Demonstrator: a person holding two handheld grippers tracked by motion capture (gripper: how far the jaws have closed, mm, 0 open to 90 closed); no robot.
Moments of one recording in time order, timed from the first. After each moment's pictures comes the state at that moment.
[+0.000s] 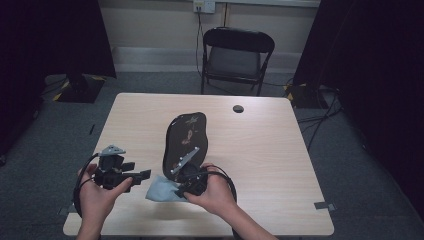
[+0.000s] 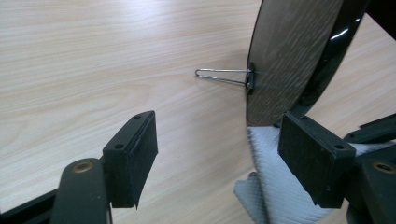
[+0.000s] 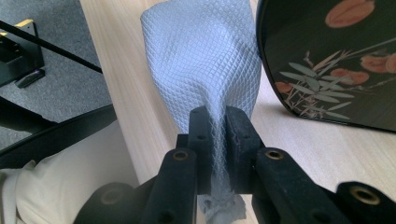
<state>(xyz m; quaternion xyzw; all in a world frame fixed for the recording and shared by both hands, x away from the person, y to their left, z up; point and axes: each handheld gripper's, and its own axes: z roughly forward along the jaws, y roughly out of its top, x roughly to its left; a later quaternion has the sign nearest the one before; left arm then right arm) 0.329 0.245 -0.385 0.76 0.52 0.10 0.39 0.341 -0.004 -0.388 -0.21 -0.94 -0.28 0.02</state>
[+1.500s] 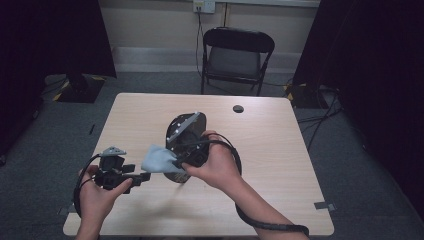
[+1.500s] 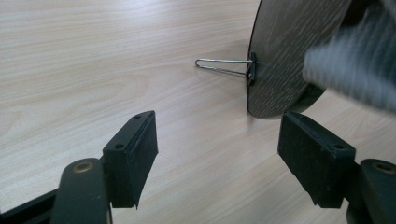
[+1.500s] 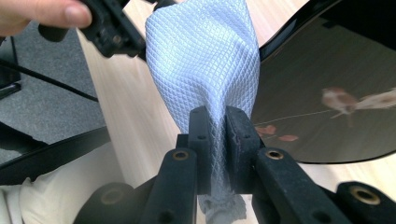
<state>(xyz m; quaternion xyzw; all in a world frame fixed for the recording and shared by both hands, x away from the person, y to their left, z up) 0.331 0.245 -0.390 0.76 0.51 0.08 0.39 0.360 -0.003 -0.285 -0.20 -0.93 -0.29 -0.05</state>
